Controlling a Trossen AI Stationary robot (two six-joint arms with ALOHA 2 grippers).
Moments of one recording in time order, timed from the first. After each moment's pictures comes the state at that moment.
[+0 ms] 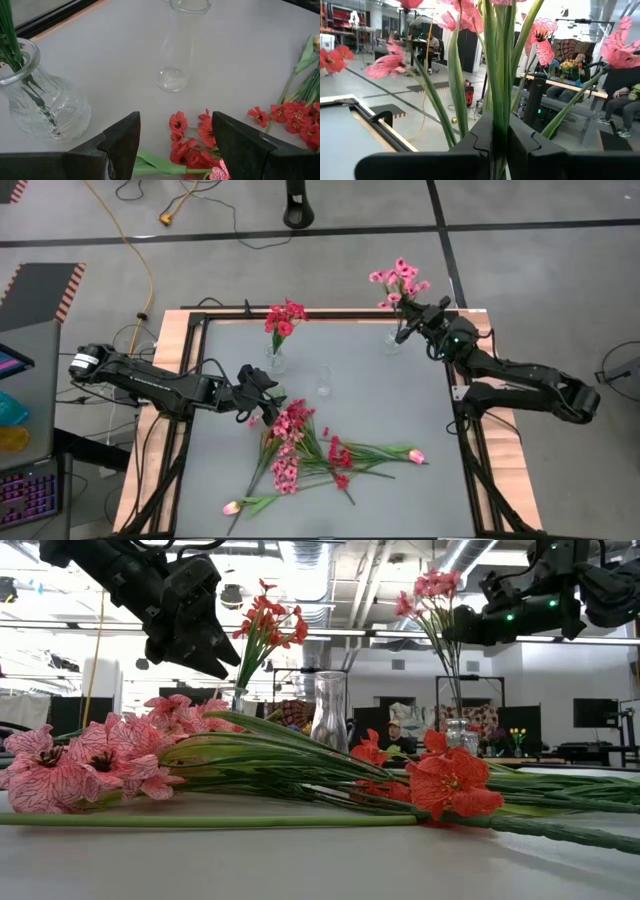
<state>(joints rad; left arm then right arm) -0.16 1.16 0.65 -0.21 -0.51 -0.56 -0.68 0.92 0.35 0.71 0.24 -0.22</state>
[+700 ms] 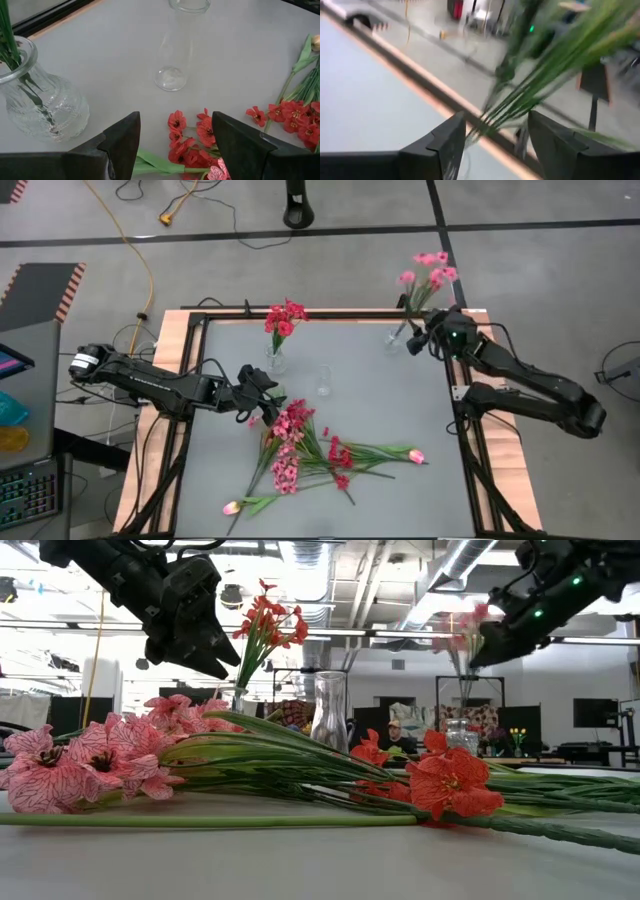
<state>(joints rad) -0.16 1.16 0.65 -0.21 -0.50 -0.57 -0.67 0.72 0.53 -0.21 0.36 -0.12</state>
